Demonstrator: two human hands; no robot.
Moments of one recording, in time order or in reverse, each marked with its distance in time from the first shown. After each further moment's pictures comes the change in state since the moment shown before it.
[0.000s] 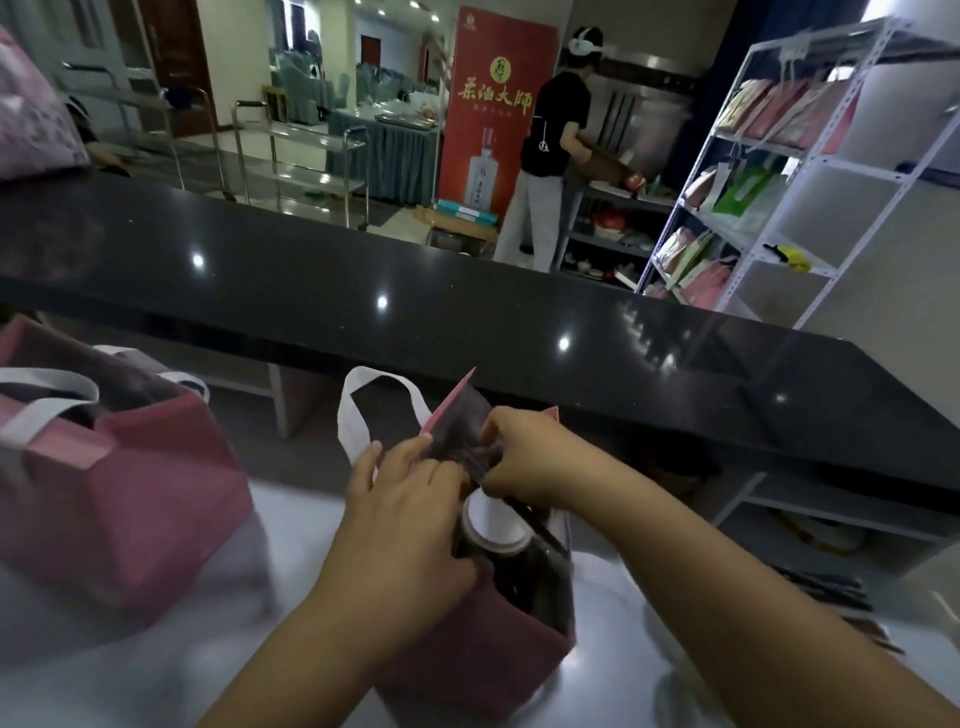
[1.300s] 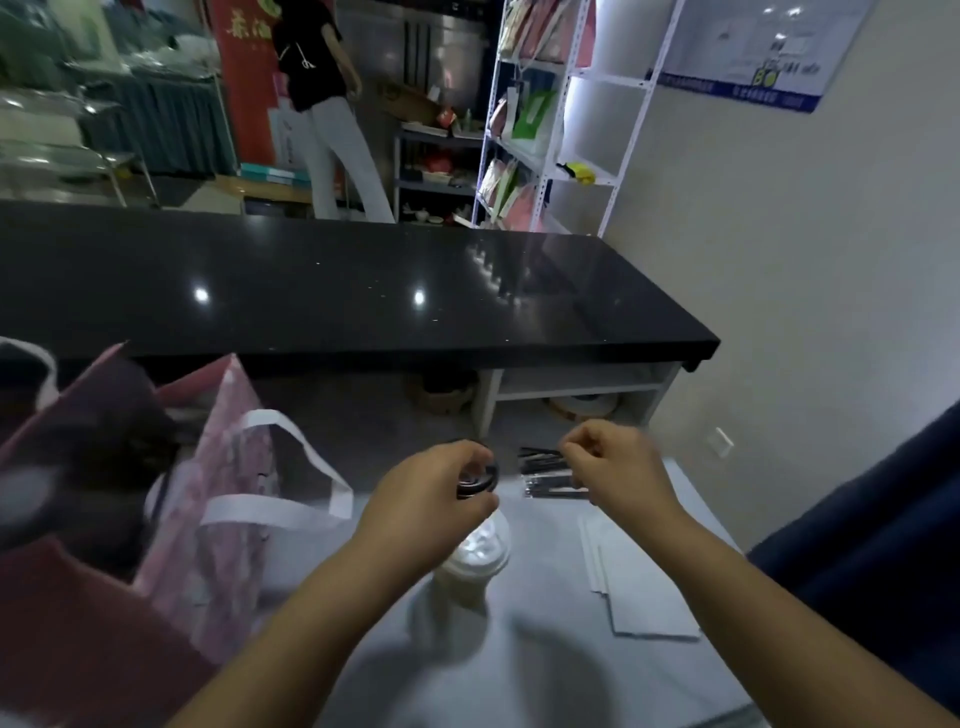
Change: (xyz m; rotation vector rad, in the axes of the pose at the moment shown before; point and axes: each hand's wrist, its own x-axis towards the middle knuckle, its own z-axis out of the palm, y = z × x) left_hand 0.045 0.255 0.142 -0.476 -0.260 0.202; right_hand -0.185 0.345 -0.011 0.276 0.770 0.367
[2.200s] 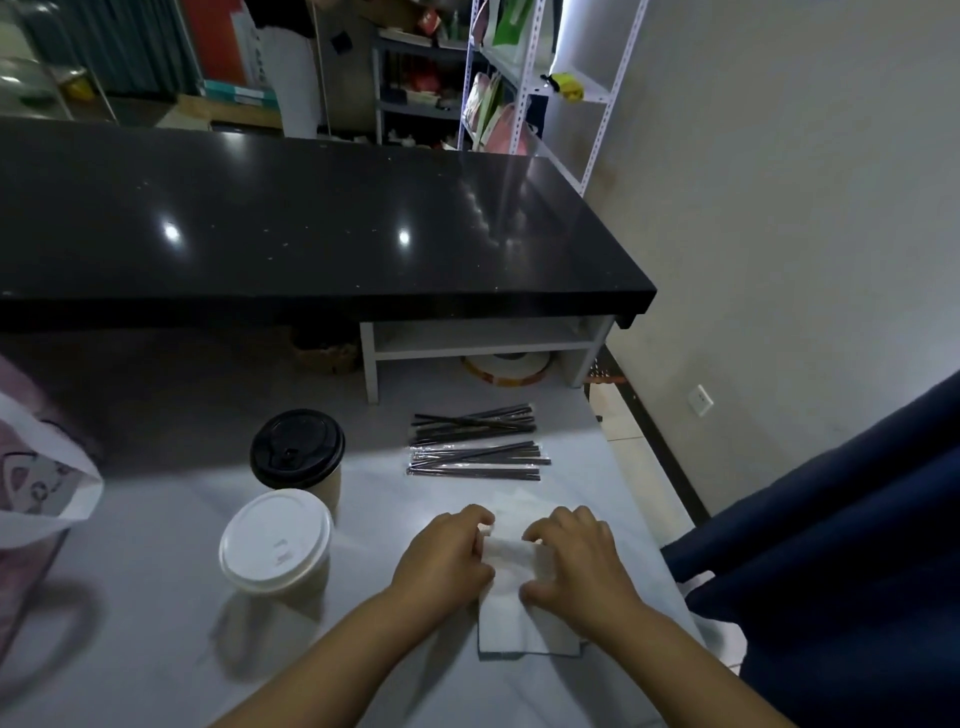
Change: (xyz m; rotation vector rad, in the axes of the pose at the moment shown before) left_hand 0.066 0.029 0.254 -0.016 -0.299 -0.195; right_hand 0.004 0.235 0.003 -0.446 -0.422 -0.122
